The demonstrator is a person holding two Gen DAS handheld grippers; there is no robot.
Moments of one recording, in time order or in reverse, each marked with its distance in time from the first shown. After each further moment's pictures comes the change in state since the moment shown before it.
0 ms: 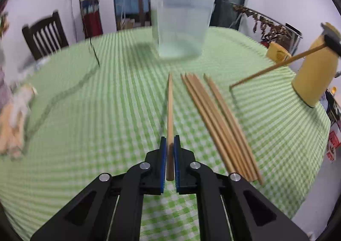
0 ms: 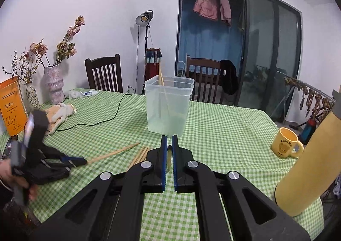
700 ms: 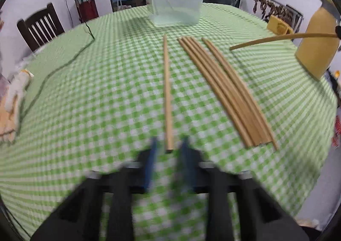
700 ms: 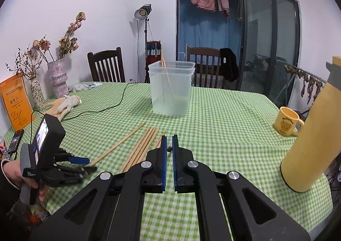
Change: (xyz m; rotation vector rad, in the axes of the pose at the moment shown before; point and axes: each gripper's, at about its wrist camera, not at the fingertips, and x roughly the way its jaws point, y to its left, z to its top) left arm 0.008 -0.008 -0.037 0.089 0.114 0.048; right arm -0.016 0.004 -0.036 0.051 0.055 0.017
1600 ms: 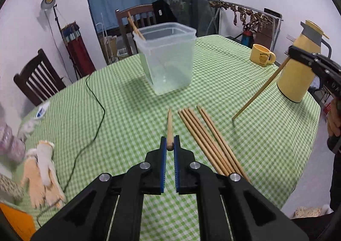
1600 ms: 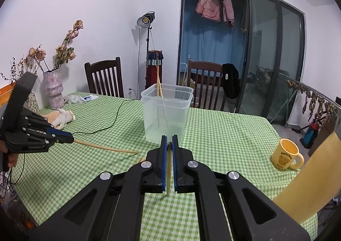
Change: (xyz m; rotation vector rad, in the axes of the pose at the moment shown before) left arm -0.112 0.023 0.126 0.153 -0.136 -0.051; right arm 0.030 -0.018 0.074 -0.057 -0.061 0.007
